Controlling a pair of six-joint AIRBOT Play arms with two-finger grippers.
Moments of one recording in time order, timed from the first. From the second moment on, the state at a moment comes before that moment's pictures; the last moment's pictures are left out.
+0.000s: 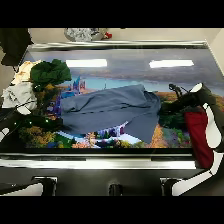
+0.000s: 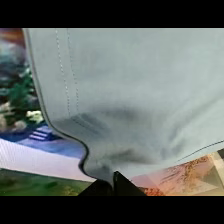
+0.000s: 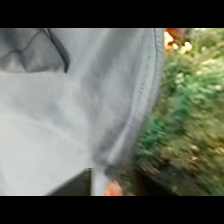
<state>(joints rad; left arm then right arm) 0.17 -1.38 0.88 1.04 -1.17 -1.28 -0.26 -1.84 1.47 -1.10 1.35 1.04</state>
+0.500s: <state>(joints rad) 0.23 -1.23 1.40 1.04 -1.24 -1.32 -0.22 -1.55 1.73 -1.17 1.28 0.94</state>
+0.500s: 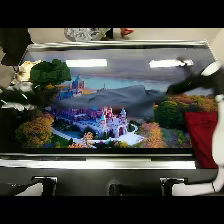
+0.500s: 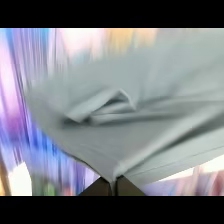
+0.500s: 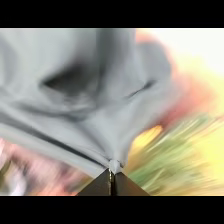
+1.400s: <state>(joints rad) 0.24 -0.80 1.98 1.14 -1.11 -1.49 -0.22 -0.71 1.96 -1.50 1.06 0.96</state>
